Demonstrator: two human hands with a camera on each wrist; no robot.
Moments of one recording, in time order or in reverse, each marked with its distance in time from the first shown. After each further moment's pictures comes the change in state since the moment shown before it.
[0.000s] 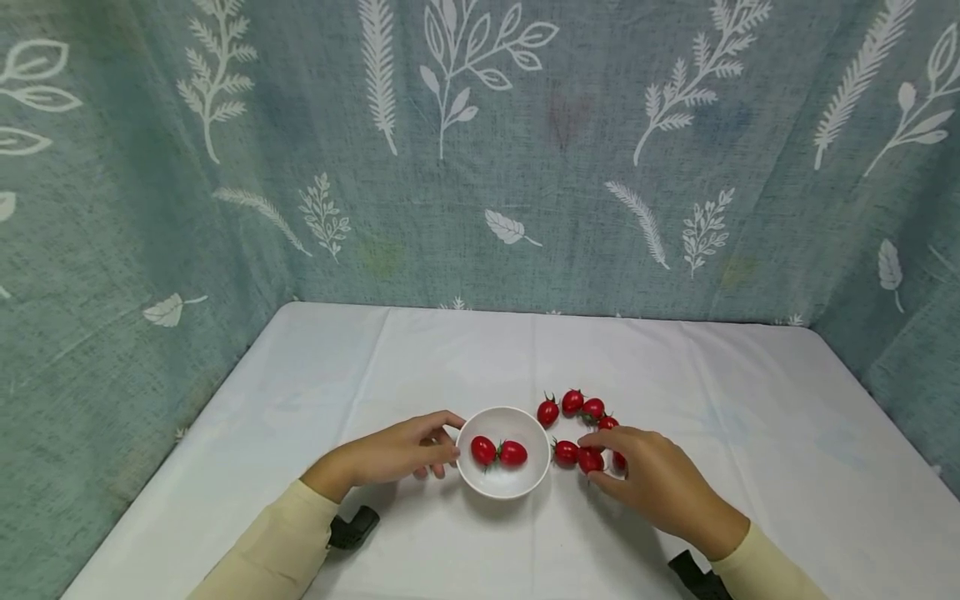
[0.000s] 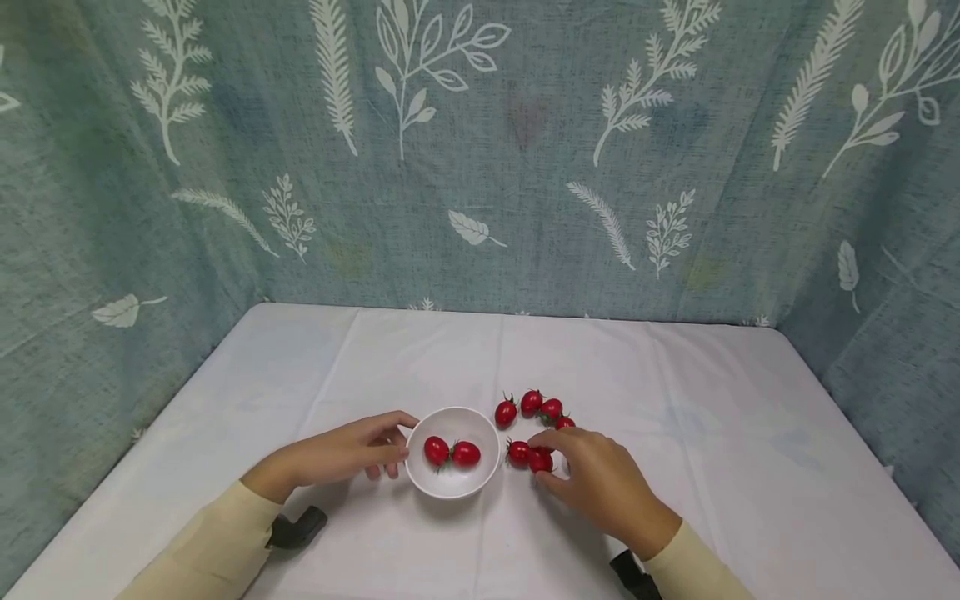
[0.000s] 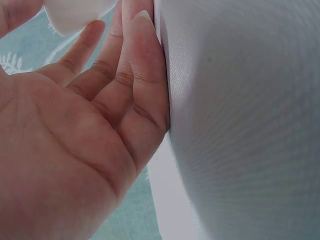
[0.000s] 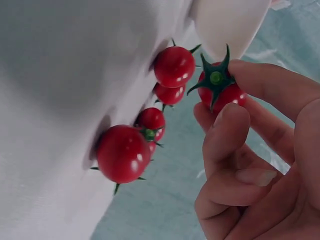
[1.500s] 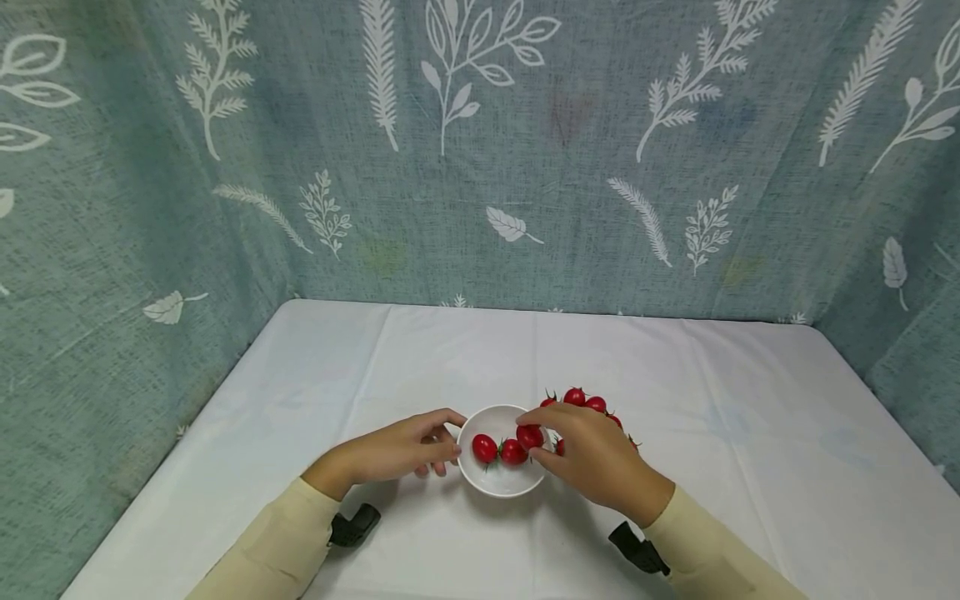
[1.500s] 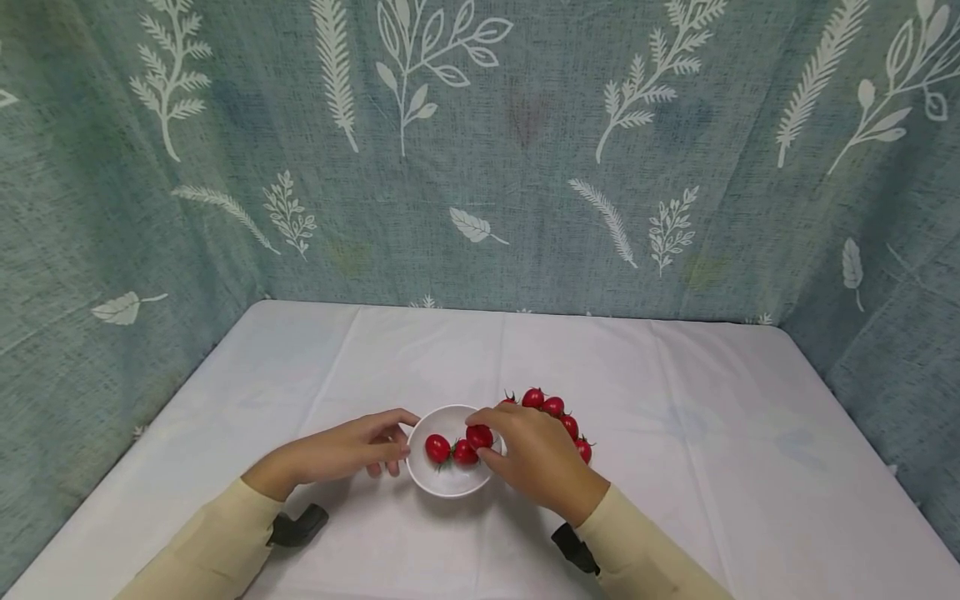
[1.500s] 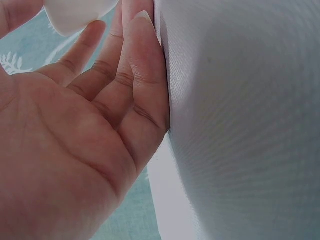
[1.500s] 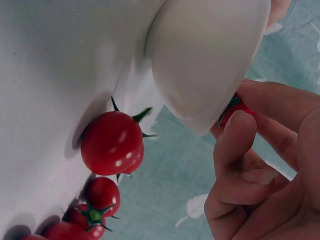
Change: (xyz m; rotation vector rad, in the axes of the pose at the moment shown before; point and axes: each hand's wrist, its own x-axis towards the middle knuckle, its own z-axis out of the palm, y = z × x) left_hand 0.000 -0.001 0.000 0.014 0.006 0.000; right_hand 0.037 -0.041 0.017 0.045 0.069 -0.213
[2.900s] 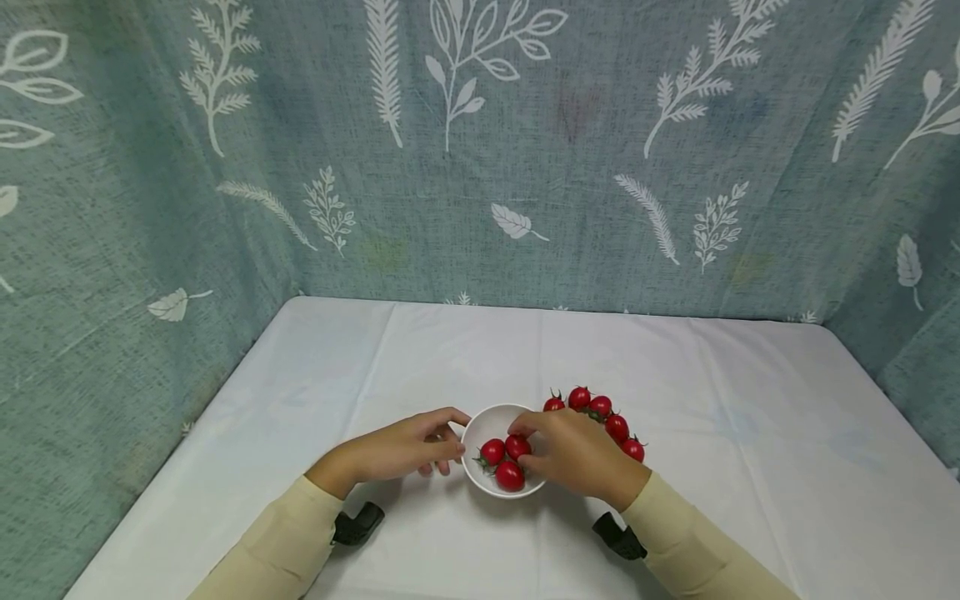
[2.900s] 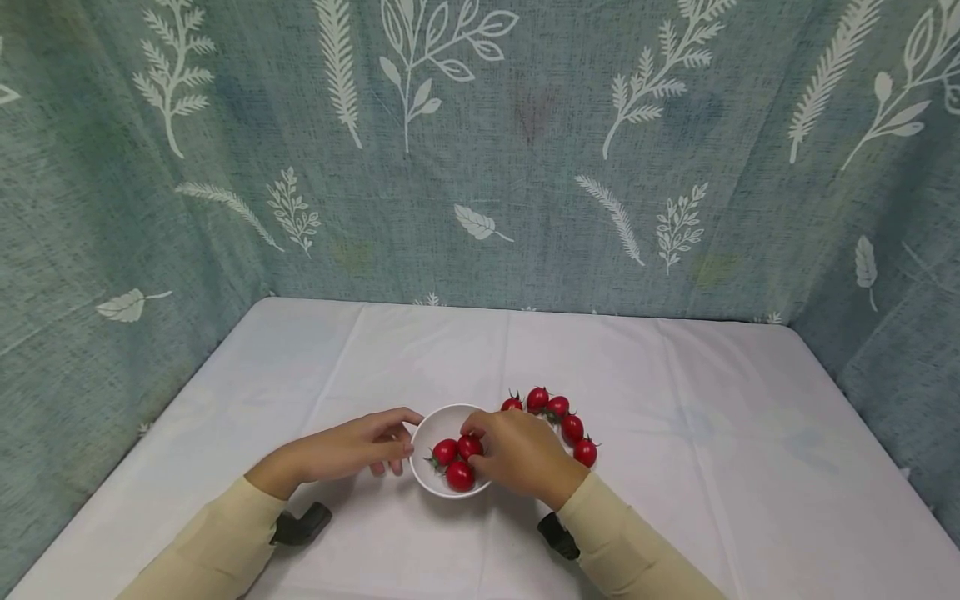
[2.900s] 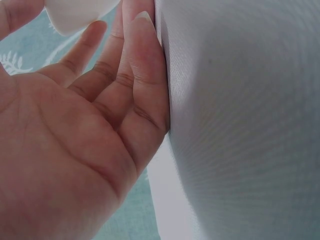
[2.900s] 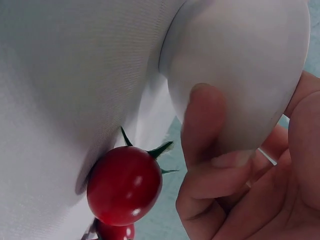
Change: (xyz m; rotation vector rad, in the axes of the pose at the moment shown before) left_hand 0.000 0.002 -0.001 -0.011 -0.004 -0.006; right_hand 0.024 0.003 0.020 0.063 -0.251 0.096
